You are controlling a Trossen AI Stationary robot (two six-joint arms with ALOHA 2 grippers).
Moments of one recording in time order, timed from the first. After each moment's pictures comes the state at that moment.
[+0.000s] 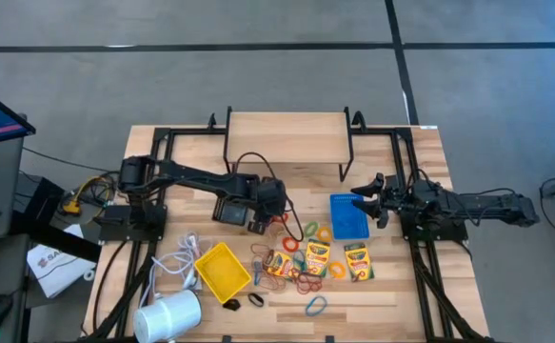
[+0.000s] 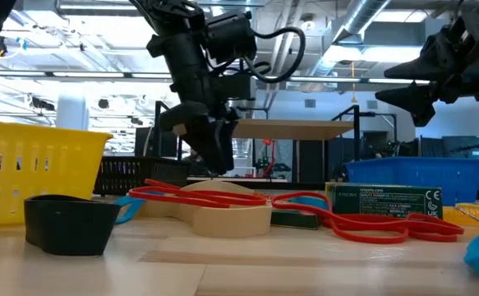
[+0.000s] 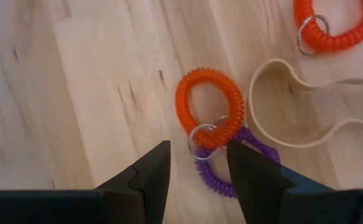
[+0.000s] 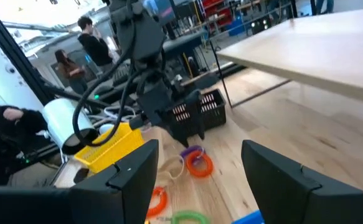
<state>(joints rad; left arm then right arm) 0.05 1.87 1.22 -0.47 -0.10 0.41 -0.05 0.16 0.02 0.10 0.10 0.39</state>
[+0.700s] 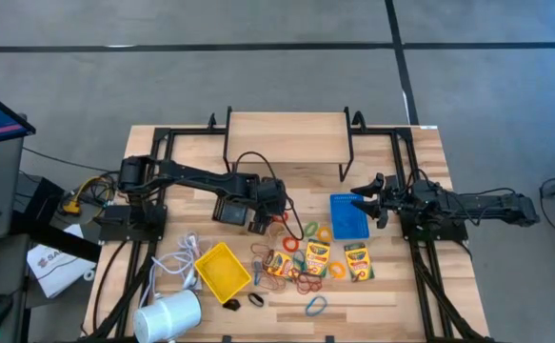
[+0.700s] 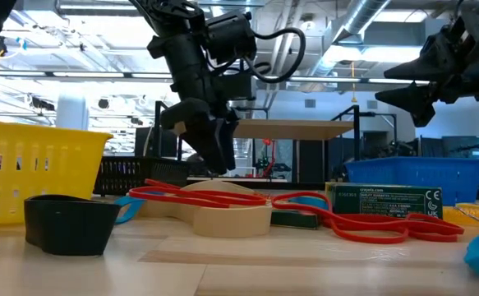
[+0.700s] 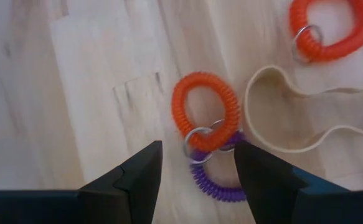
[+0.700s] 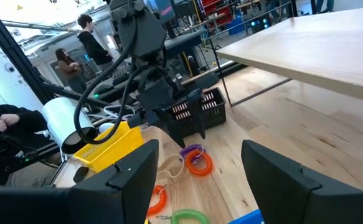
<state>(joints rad) 0.05 1.87 1.22 -0.46 -0.05 0.38 -0.05 0.16 0.02 0.09 0.10 0.39</state>
